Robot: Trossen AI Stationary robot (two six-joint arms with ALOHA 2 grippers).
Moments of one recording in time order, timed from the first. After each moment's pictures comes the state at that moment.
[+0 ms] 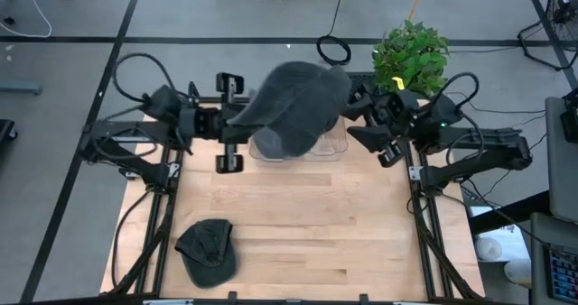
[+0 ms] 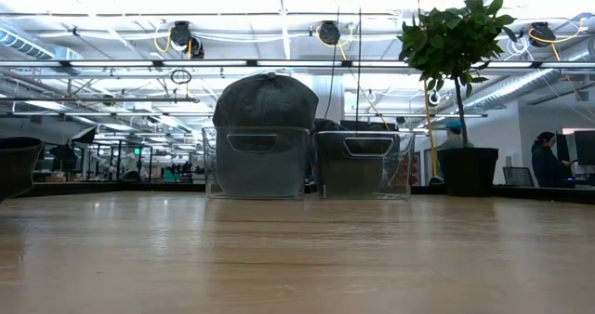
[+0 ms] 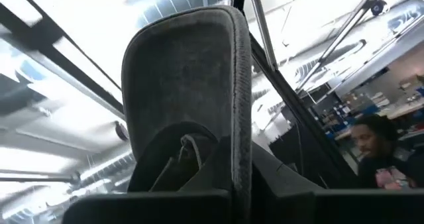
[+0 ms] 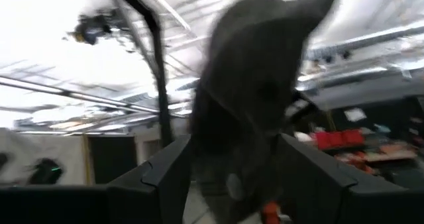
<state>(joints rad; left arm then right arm) -0.01 1.35 1.43 0.60 0.30 0.41 -0.04 1.14 1.17 0.57 -0.23 0.33</state>
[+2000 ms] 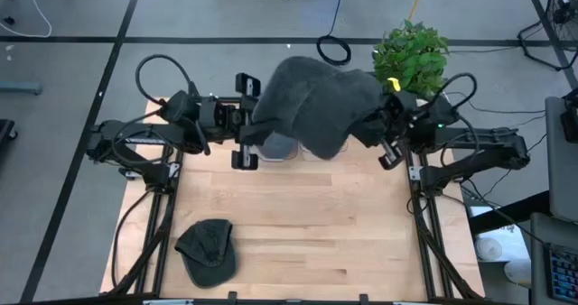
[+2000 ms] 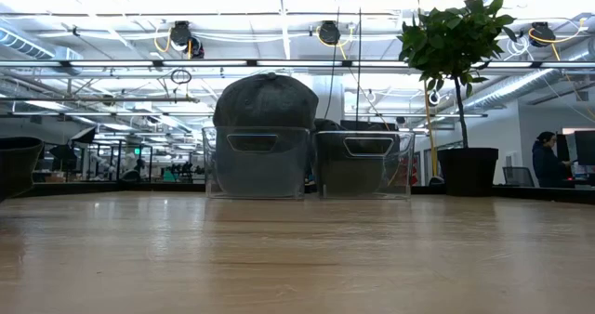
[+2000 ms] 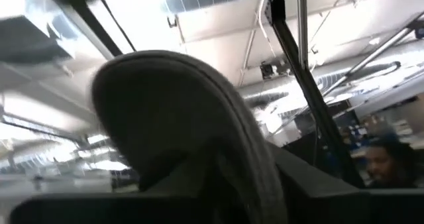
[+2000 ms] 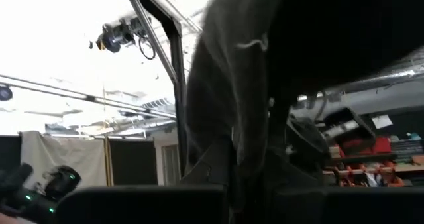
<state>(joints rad) -0.02 1.43 1.43 0.70 0.18 0.25 -0.04 1.17 1.17 0.66 -0.30 0.37</state>
